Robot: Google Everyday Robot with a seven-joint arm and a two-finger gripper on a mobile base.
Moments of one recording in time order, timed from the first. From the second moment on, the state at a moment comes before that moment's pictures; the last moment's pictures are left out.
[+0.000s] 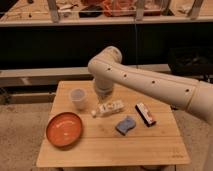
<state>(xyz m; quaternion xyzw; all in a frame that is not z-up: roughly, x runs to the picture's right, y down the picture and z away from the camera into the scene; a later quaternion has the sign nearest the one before) -0.018 0.061 0.705 -0.28 -0.11 -0.21 0.93</state>
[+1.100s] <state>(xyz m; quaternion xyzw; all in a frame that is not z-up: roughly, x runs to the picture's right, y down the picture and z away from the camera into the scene) -0.034 0.070 0.725 -0.27 -0.11 -0.24 0.92</state>
